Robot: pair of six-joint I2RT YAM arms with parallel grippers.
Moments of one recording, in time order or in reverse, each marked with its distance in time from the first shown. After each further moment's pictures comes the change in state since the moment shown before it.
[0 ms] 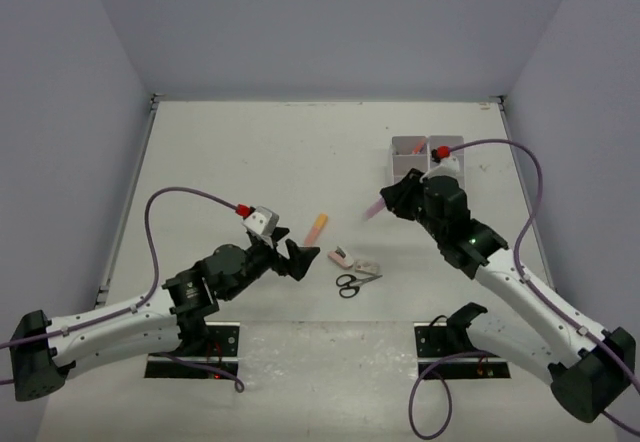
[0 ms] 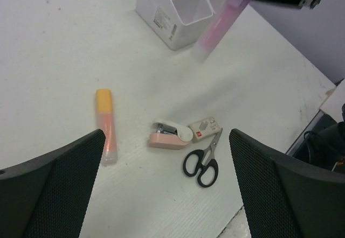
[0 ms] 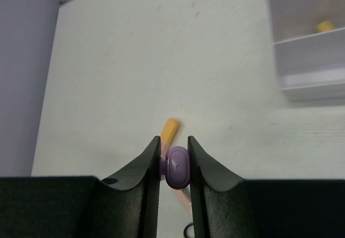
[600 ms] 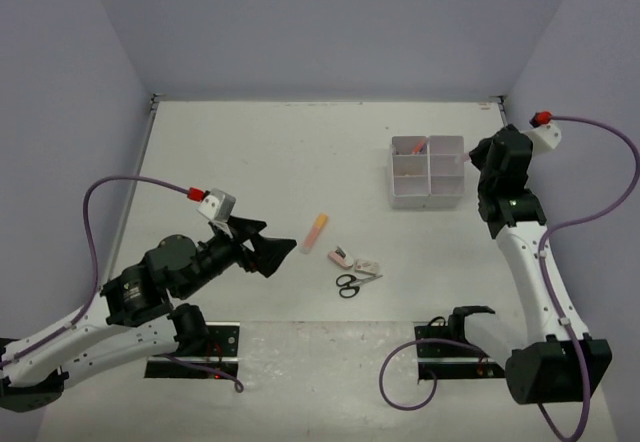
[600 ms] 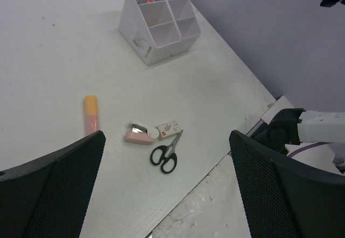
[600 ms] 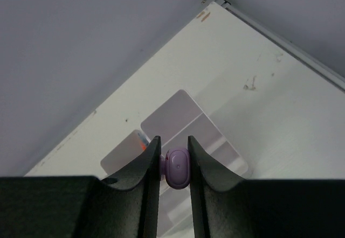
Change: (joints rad) left arm 0.000 -0.174 0.361 -0.533 0.039 -0.131; right arm -0.554 0.070 0.214 -0.055 0.240 -0.098
